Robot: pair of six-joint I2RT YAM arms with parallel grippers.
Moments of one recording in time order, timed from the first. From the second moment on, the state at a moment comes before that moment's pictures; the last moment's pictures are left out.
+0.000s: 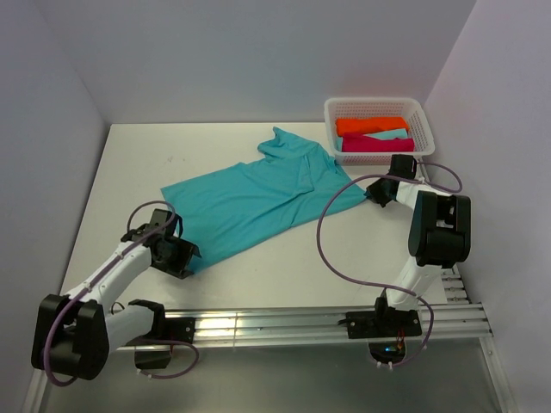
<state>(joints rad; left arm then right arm) -0.21 1.09 0.55 -0.73 0.04 -1.37 -0.18 1.76 0.97 -0.16 -0.09 0.86</state>
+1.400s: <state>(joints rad) -0.29 1.36 0.68 -0.83 -0.12 -1.51 -0.18 1.73 0.93 -0.15 -0.12 0.89</state>
